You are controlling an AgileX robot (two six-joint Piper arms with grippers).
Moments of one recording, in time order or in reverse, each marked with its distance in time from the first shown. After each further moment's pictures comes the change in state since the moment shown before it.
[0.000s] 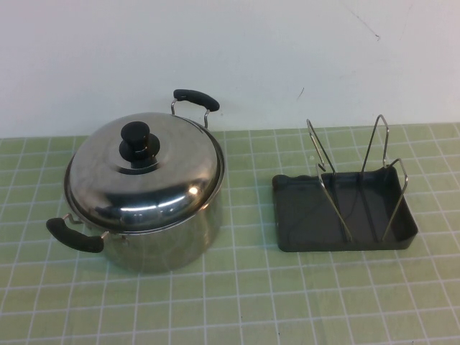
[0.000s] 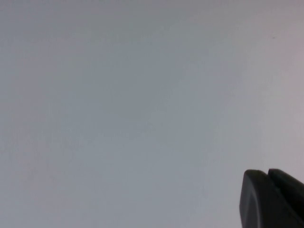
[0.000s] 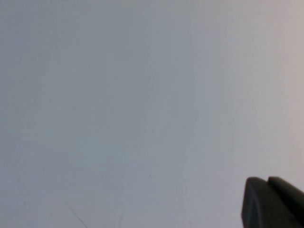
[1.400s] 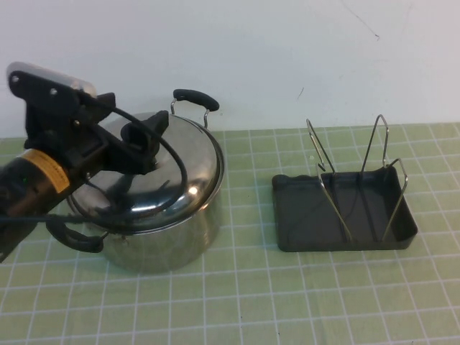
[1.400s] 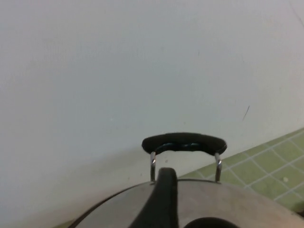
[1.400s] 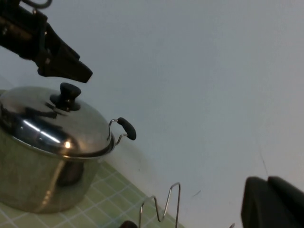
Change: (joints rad) right arm 0.000 0.311 -0.293 -1.589 -0.196 1.290; left arm -0.134 1.441 -0.772 0.593 0.232 -0.353
